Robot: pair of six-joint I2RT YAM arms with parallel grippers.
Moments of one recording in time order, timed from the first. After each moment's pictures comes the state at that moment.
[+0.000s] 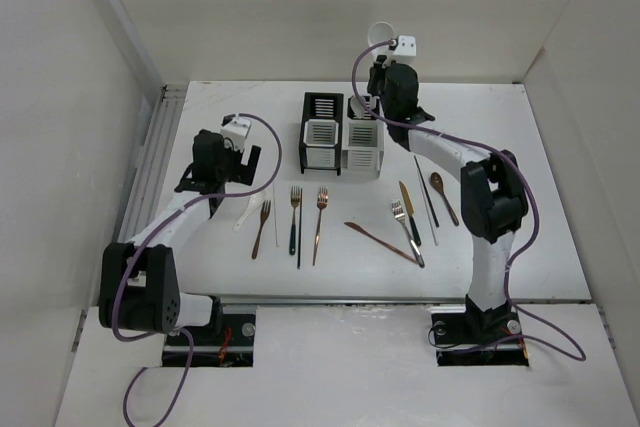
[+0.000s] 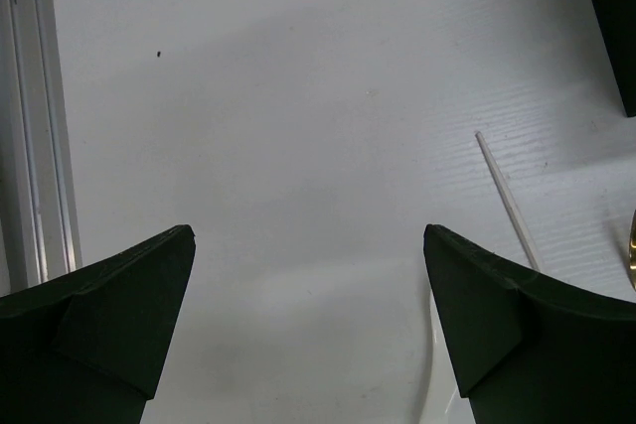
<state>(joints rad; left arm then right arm) -0.12 1.33 0.75 0.05 -0.02 0.26 0.42 2.02 1.59 0.41 0.33 0.19</state>
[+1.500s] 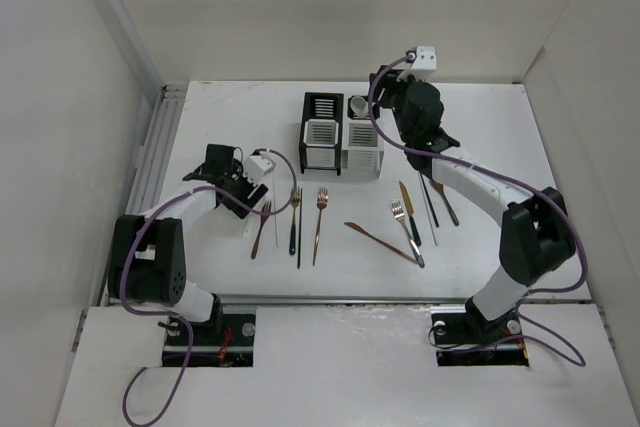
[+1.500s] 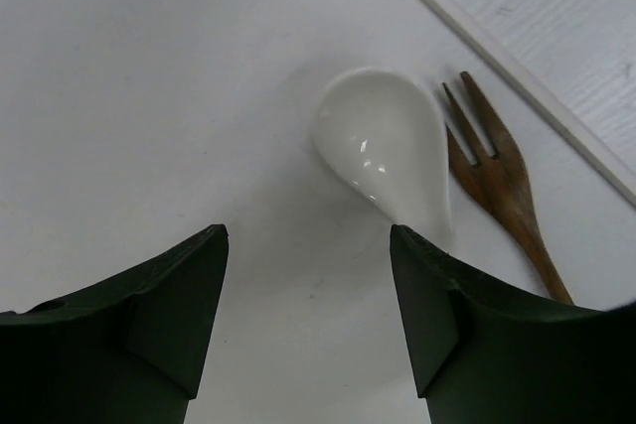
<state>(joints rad) -0.12 1.48 0.79 -0.33 0.17 0.64 0.48 1.66 1.27 0.48 0.33 0.18</state>
